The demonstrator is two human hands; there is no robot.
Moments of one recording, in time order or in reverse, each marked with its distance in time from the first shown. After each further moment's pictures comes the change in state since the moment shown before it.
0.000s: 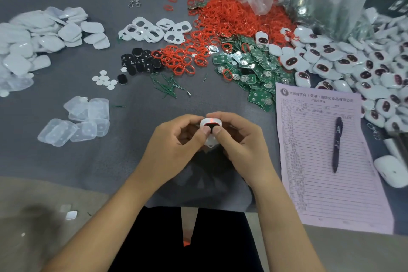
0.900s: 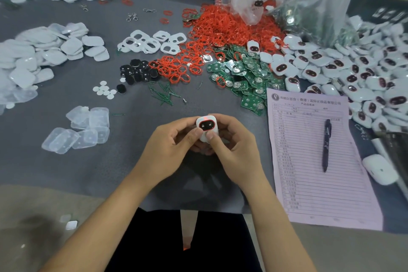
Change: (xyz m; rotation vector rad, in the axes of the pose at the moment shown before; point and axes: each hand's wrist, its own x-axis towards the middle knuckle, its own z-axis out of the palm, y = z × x) left_hand 0.008 -0.002 -0.005 -0.025 -0.065 0.020; right_hand -0.007 -0.004 0.004 -0.031 0.078 -0.019
